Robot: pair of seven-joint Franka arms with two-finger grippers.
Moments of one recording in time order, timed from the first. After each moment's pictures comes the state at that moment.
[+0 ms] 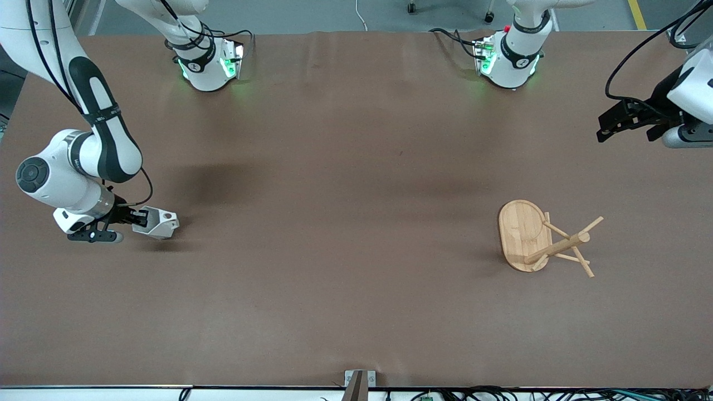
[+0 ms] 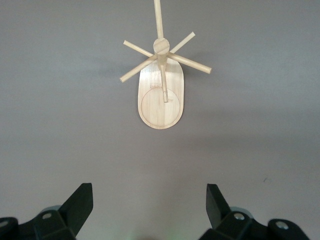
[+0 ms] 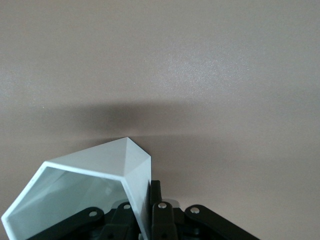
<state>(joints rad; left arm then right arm) 0.02 -0.06 -0.08 -1.63 -0.02 1.56 -0.07 -0.12 0.39 -0.07 -2.11 0.06 2.48 -0.19</state>
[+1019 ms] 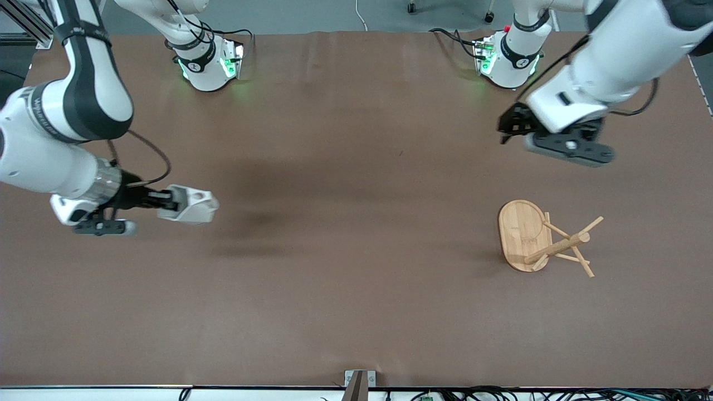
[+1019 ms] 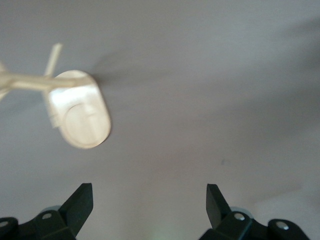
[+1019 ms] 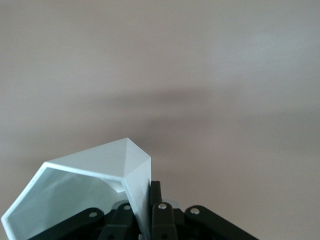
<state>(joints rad) -0.30 0.05 -0.11 -1.62 -0.09 1.67 -0.07 -0.07 0.20 0.21 -1.80 0.36 1.92 0.08</state>
